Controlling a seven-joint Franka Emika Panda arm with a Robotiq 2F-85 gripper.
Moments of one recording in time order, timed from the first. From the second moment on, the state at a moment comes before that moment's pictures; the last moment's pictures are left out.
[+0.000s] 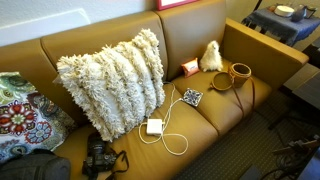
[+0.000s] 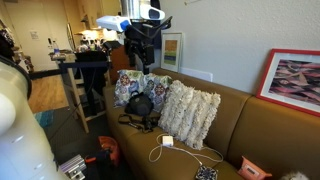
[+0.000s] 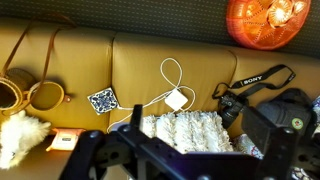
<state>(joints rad) 0.11 -0.69 -0.03 -2.60 0.12 1.98 -0.11</state>
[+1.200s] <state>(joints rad) 0.10 -0.69 -0.03 -2.60 0.10 1.97 -0.09</state>
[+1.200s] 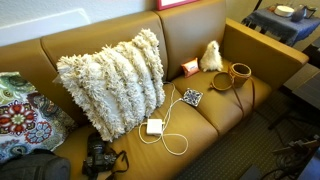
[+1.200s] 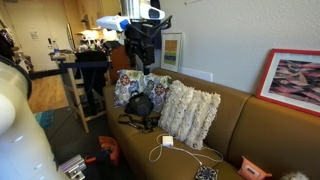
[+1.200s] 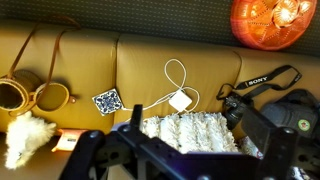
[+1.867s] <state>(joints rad) 0.02 -0.66 0.01 -2.00 0.10 1.47 0.25</state>
